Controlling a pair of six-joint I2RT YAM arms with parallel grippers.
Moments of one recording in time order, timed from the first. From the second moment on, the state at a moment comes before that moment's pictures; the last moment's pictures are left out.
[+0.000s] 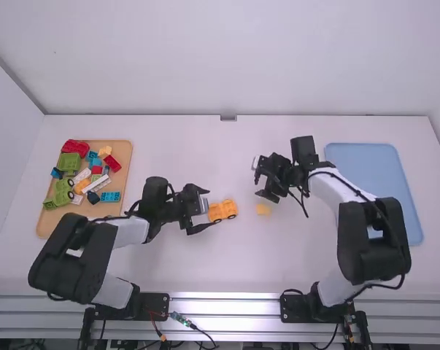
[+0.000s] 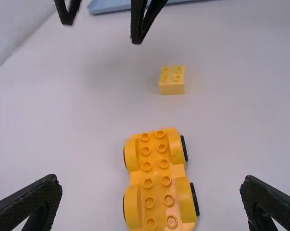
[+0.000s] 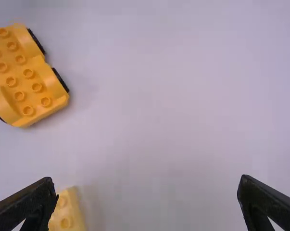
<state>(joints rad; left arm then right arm) -0.22 1.56 0.42 0.46 0.83 0.82 0.16 1.71 0.97 -0.34 -0.57 -1.10</state>
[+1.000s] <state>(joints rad) -0.23 1.71 0.44 0.62 0.81 0.72 0.06 1.63 0.59 0.04 -0.74 -1.29</state>
